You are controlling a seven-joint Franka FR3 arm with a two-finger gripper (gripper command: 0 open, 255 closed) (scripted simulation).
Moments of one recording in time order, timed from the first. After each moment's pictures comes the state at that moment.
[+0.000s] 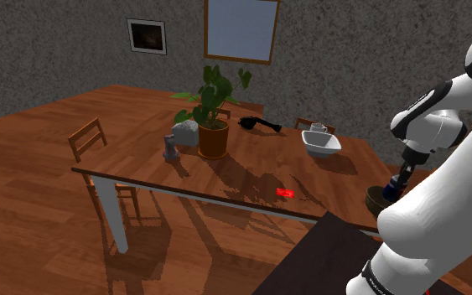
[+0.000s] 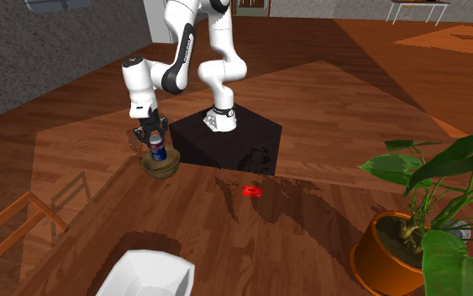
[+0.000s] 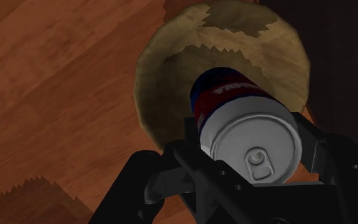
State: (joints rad) arm -0.50 -0.08 -0.90 -2.47 -0.10 2.42 -1.40
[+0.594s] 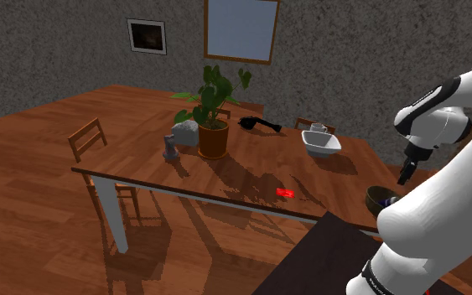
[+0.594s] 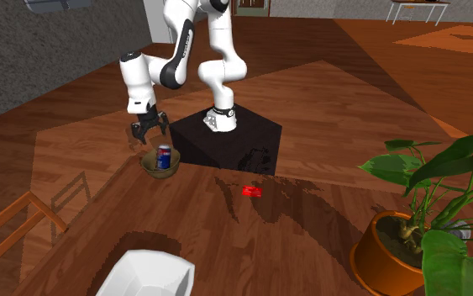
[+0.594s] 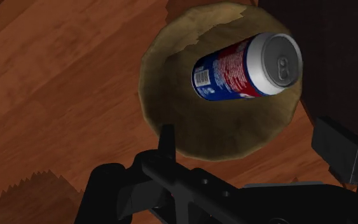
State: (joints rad) arm -0.51 -0.13 -0.89 -2.45 -0.14 2.37 -1.37
